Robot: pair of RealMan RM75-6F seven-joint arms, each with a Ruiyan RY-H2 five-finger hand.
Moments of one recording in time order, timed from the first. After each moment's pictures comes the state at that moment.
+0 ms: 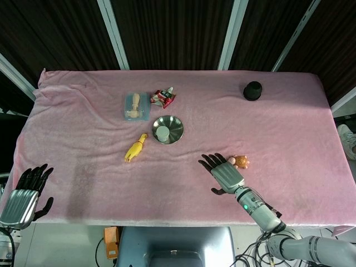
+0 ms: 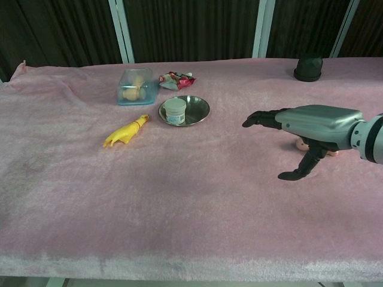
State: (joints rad) left arm -0.13 -1.11 0.01 -1.62 1.55 1.42 0.08; right arm 0.61 -1.44 0.12 -1.61 -1.23 0.83 -0.41
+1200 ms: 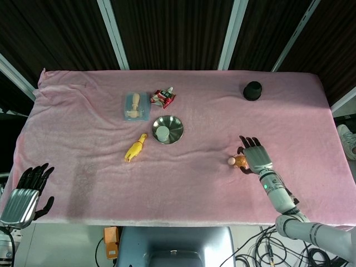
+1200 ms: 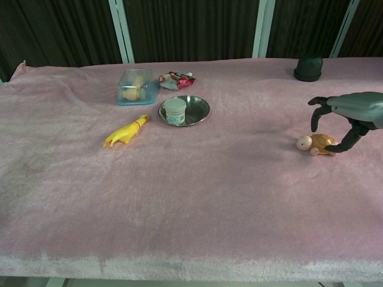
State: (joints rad) left arm -0.13 -1.11 0.01 -1.61 1.56 1.42 0.07; right arm 0.65 -1.47 0.12 -1.28 -1.01 0.82 -0.38
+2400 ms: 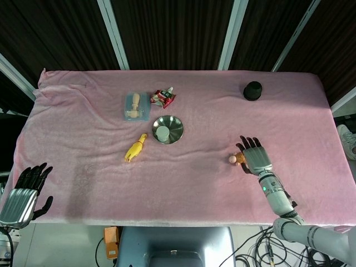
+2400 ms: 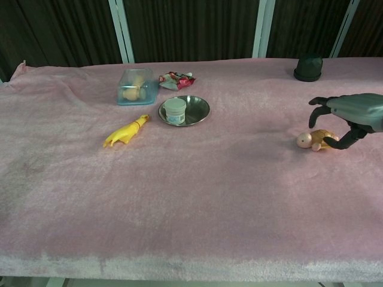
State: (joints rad) left arm -0.13 -1.11 0.01 -1.61 1.55 1.42 0.05; right arm 0.63 -1.48 0.11 -1.31 -1.00 0.89 -0.42
